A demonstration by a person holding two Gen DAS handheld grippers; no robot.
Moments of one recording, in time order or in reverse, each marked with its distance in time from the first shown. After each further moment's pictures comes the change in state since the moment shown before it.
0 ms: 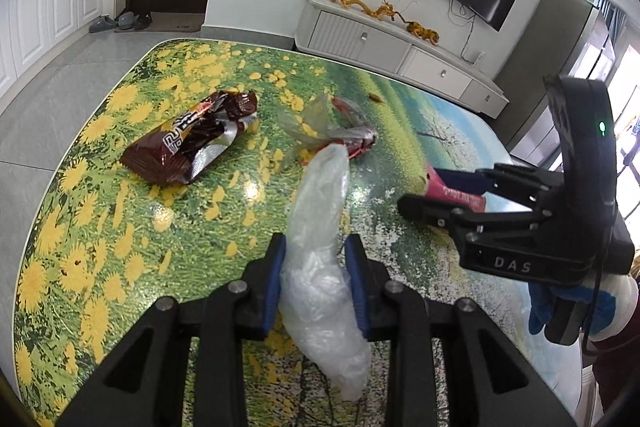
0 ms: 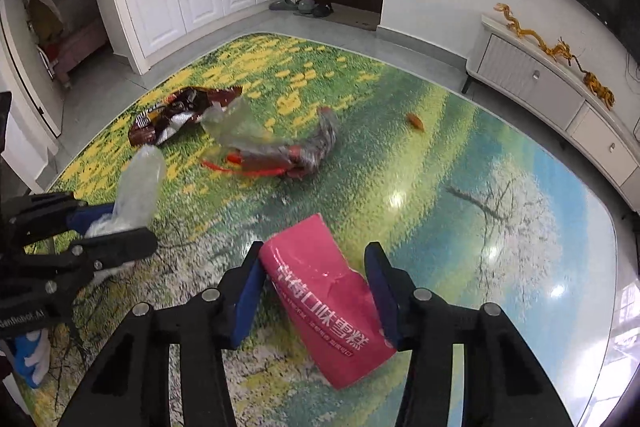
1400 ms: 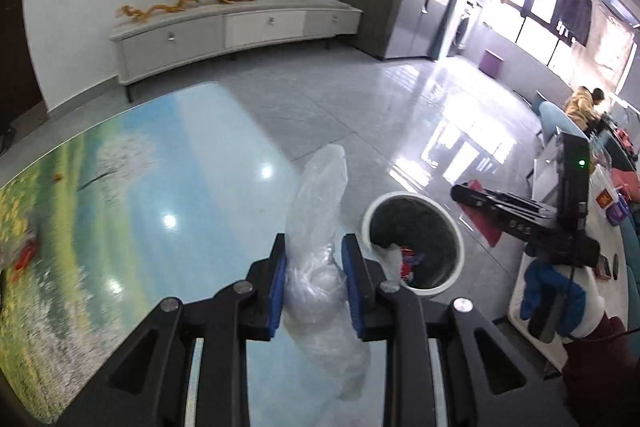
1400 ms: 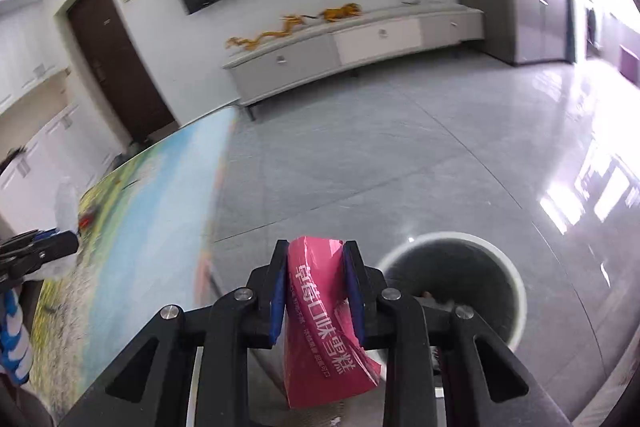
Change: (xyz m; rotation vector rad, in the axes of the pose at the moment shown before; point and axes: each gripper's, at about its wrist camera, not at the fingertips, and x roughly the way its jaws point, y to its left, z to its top) left arm 0.008 -0.336 -0.032 0.537 0.148 -0.277; right arm -0.245 -0.218 -0.322 0.808 -0.306 -0.304
